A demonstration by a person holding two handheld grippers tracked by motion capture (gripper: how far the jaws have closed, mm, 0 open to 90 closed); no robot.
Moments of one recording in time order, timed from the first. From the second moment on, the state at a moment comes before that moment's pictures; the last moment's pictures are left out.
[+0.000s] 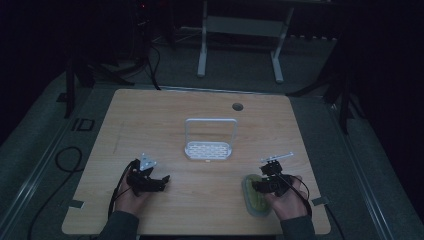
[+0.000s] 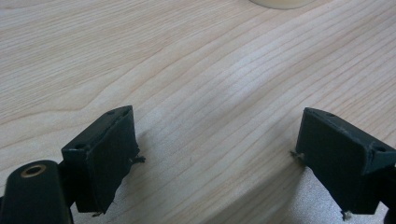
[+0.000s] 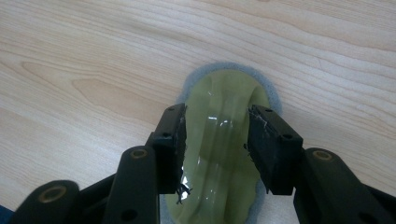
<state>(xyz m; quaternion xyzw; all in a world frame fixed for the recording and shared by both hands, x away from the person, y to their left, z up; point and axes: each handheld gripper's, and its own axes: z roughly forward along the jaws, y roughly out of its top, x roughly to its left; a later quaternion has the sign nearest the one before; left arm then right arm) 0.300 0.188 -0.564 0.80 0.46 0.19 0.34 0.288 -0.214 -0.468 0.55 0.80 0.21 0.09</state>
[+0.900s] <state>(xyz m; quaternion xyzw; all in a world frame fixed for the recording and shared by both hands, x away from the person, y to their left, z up) 0.300 0.188 -0.564 0.80 0.46 0.19 0.34 0.293 -0.211 -0.476 0.57 0.81 0.16 0.06</state>
